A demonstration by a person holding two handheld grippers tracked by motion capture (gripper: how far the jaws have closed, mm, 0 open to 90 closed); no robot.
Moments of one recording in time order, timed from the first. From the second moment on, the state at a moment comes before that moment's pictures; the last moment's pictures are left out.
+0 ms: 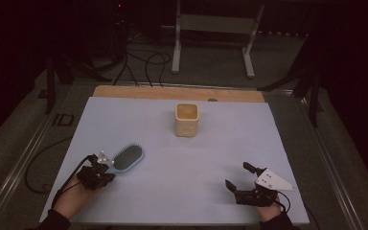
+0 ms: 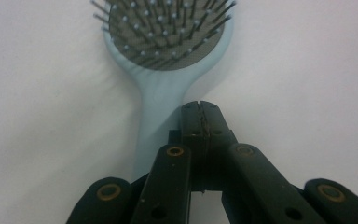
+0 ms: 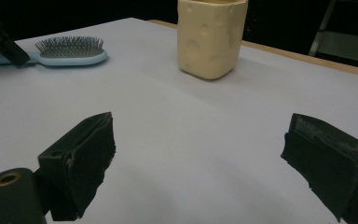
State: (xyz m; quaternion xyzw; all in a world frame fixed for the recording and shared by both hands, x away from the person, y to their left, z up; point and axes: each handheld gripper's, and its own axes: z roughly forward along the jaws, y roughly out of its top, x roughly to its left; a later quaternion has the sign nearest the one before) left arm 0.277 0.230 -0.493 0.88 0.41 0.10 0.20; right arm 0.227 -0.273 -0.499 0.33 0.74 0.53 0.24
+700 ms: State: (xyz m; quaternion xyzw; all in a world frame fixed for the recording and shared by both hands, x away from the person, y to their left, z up) left arm 0.273 0.251 -0.460 0.89 0.40 0.08 0.20; right arm 0.227 -0.272 -0.499 0.33 0.74 0.53 0.24
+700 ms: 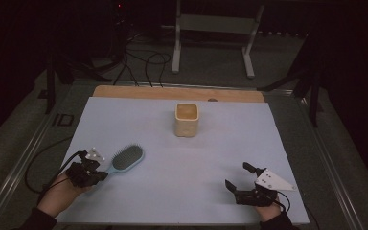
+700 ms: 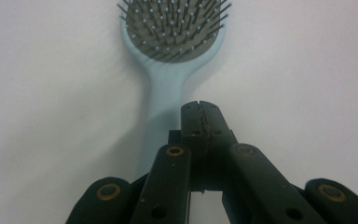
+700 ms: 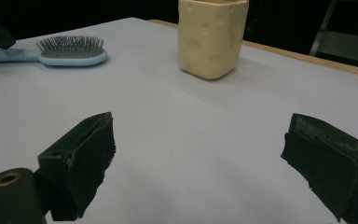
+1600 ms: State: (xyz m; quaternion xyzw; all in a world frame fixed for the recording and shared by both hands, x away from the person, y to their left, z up) left arm 0.292 0.255 -0.433 0.89 0.40 0.08 0.18; right arm 0.227 -0.271 -0.500 0.33 0.74 0.53 0.24
